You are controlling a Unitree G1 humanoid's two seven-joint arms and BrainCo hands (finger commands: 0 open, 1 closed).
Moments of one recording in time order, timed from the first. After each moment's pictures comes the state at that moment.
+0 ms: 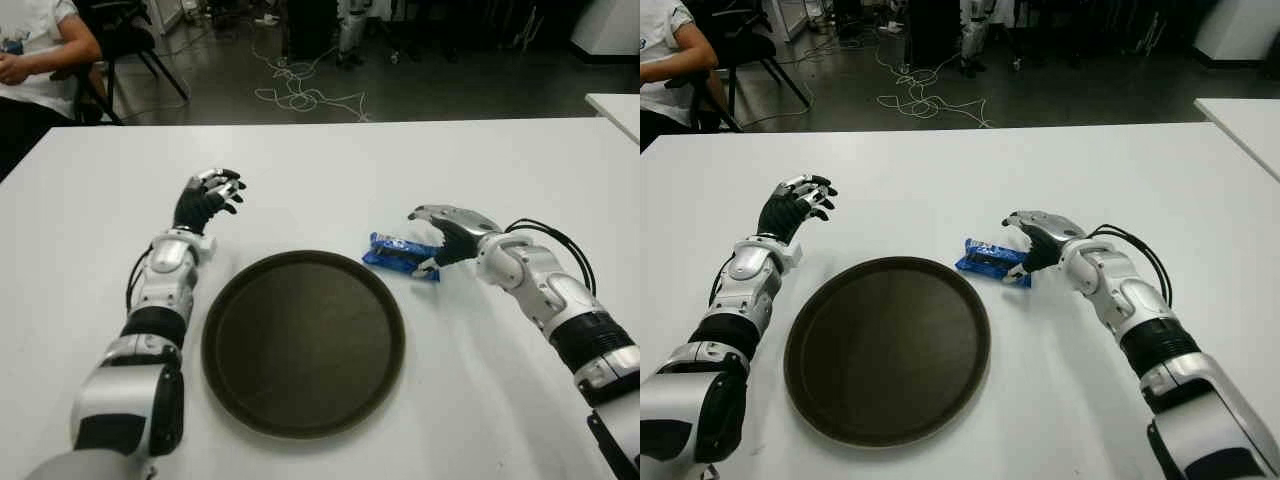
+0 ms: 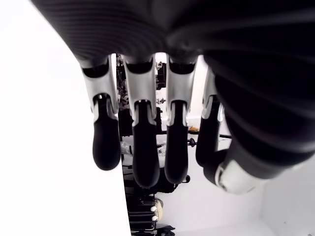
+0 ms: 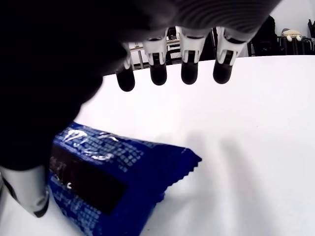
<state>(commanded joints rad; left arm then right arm) -0.69 0.14 0.15 1.04 -0.09 -0.31 -0.16 -0.60 -0.46 0.44 0.67 -0.69 -0.17 0.18</state>
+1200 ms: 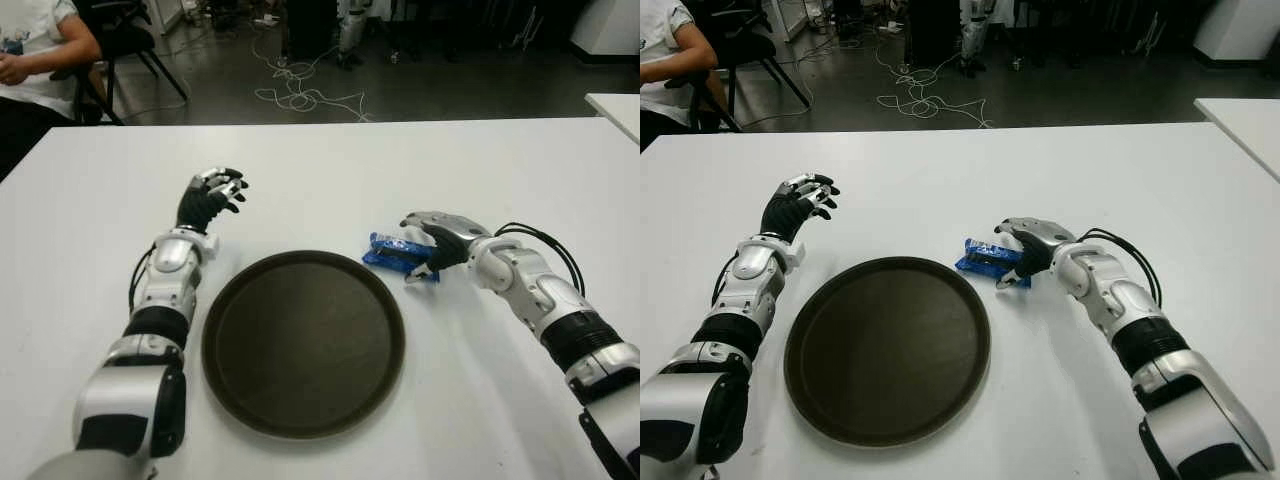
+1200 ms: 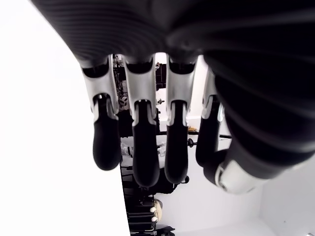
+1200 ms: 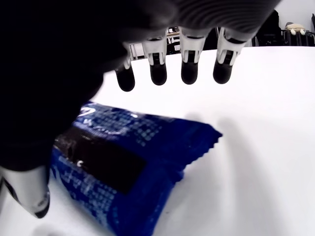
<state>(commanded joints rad) -0.70 0.15 0.14 1.05 -0.08 -0.31 -0.15 -0.60 -0.43 0.48 0.68 -0.70 -0.18 0.17</state>
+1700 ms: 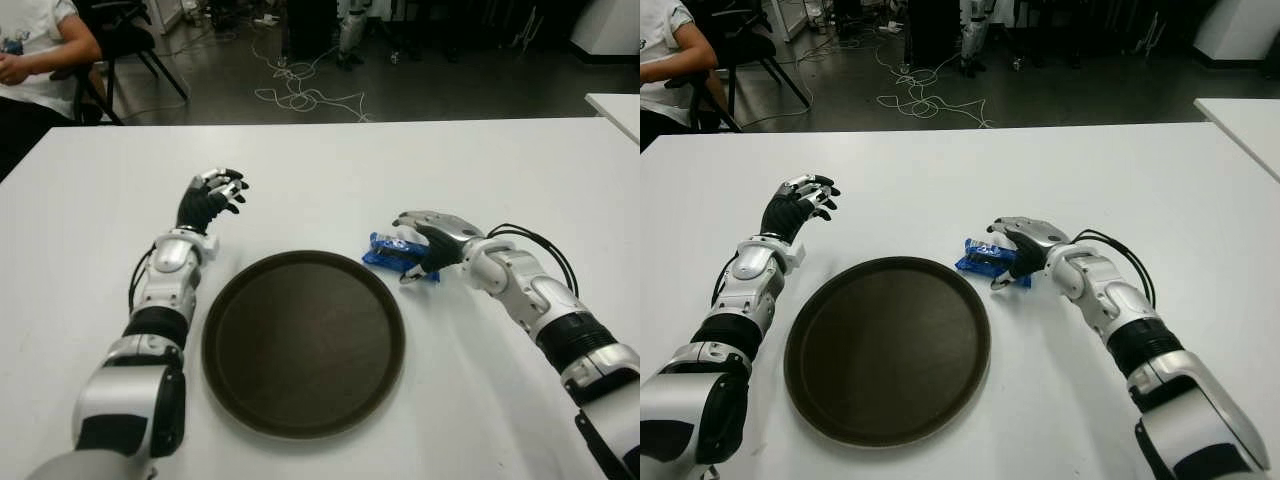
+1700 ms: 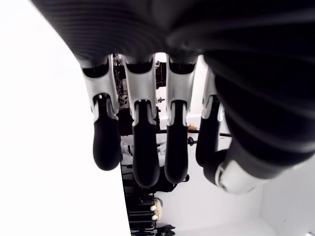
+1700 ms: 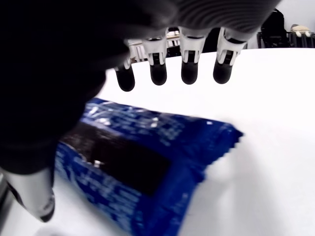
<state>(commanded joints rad) -0.70 0.15 0.14 1.05 -0.08 -0.32 -0.15 -0.59 -0.41 0.48 0.69 -0.70 -0.20 0.13</state>
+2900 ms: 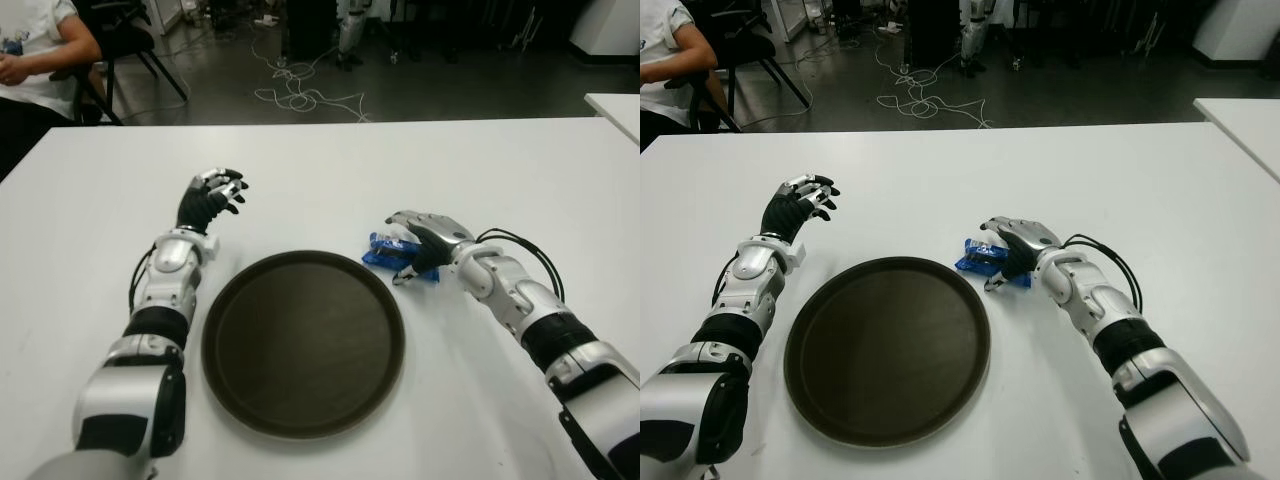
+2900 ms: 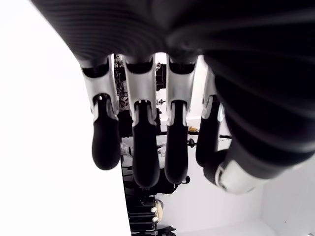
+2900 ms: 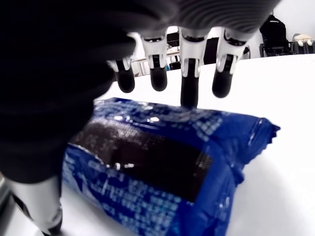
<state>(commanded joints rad) -0.69 0.15 0.13 1.04 -0.08 -0.30 -0.14 -0.63 -0.35 0.50 0.87 -0.69 -0.20 0.02</state>
